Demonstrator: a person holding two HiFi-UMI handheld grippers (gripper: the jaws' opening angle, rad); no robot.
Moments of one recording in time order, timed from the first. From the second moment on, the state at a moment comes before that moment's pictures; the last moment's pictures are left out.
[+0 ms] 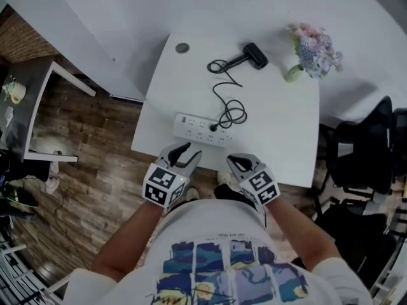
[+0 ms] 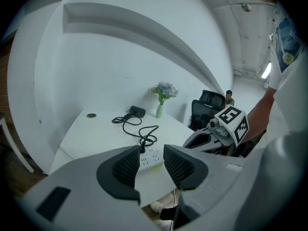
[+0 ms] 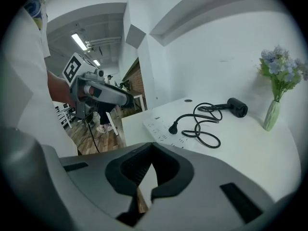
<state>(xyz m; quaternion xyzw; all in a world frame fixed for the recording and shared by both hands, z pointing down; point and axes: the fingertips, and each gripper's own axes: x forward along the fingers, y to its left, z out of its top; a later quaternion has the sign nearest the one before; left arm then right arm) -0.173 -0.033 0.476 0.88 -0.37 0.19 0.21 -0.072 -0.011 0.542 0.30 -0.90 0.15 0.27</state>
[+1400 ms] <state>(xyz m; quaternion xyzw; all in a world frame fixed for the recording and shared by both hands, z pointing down) -0.099 -0.125 0.567 0.83 -0.38 0.34 0.21 -0.086 -0.085 0.603 0.17 -0.94 0.12 0.25</state>
